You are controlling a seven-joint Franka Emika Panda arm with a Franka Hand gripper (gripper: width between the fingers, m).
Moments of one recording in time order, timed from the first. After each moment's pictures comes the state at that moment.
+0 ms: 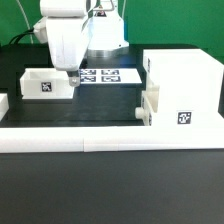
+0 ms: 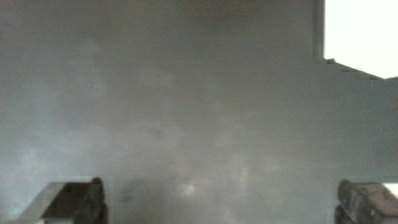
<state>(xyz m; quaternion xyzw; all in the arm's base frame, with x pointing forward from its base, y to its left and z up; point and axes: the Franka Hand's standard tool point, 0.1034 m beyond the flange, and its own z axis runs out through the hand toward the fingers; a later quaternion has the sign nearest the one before) 0.511 -0.064 0.066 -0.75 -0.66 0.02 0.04</state>
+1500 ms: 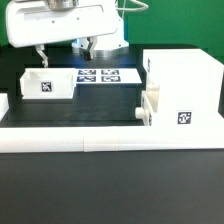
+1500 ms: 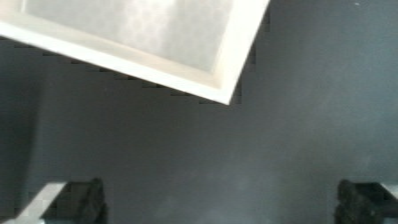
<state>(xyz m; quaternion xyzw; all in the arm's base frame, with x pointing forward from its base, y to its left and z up) 0.462 -0.084 0.076 -0.99 -0.14 0.00 0.03</state>
